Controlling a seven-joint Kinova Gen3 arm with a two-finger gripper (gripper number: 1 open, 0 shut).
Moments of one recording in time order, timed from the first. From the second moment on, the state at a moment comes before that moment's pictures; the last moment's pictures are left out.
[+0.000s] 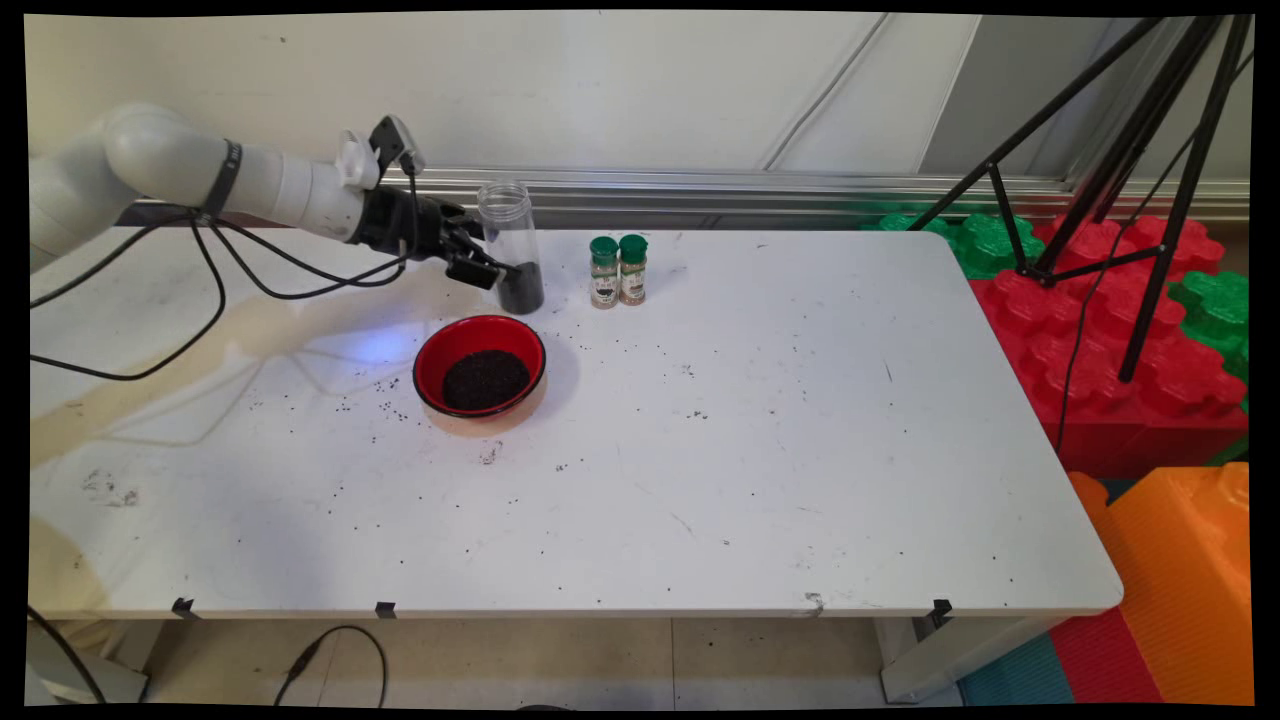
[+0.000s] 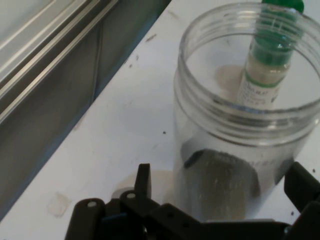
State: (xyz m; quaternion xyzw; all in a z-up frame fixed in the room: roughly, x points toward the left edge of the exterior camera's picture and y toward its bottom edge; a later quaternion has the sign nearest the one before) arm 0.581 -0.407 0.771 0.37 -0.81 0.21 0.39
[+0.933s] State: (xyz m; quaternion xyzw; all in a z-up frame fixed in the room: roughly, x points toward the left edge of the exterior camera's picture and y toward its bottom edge) arm 0.581 -0.423 0.748 0.34 -0.81 0.21 0.43
